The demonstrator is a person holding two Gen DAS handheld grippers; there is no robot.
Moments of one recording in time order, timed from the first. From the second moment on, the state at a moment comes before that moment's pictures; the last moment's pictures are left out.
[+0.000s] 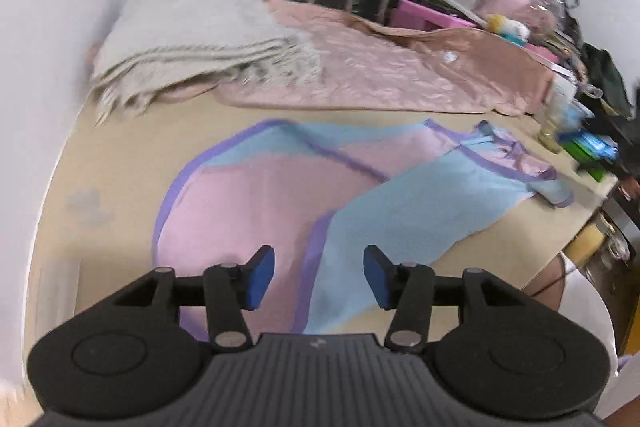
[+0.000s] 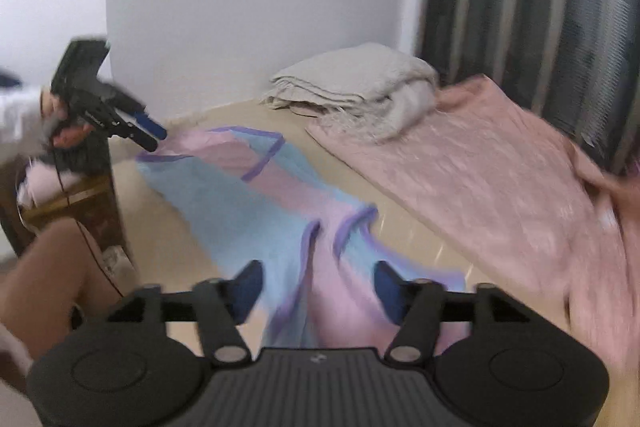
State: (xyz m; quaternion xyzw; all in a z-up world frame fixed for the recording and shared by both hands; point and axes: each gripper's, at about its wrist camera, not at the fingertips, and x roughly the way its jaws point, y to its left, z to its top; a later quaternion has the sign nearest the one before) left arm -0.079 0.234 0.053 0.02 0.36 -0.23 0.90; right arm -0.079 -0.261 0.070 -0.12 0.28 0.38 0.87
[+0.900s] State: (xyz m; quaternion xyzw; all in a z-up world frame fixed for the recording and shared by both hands) left arm -0.076 0.233 0.036 0.09 0.34 -0.17 0.92; right arm -0.064 -0.294 0.051 -0.14 0.32 0.27 0.90
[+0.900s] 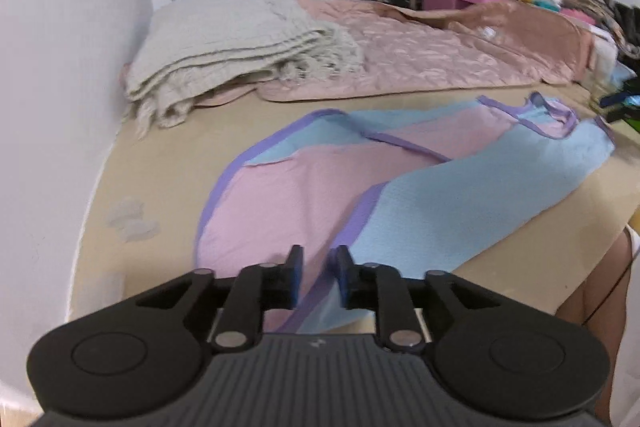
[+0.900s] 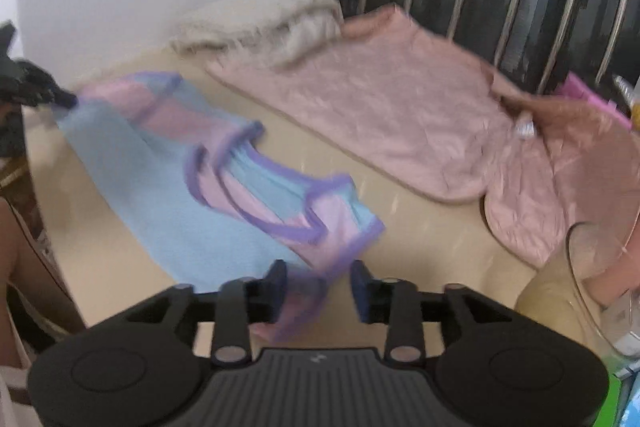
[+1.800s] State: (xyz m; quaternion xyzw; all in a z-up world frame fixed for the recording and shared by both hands) left arm 0.042 0.129 0.085 0.17 0.34 -0.22 0.90; right arm 0.029 -0.188 0.072 -0.12 0.32 0.33 0.88
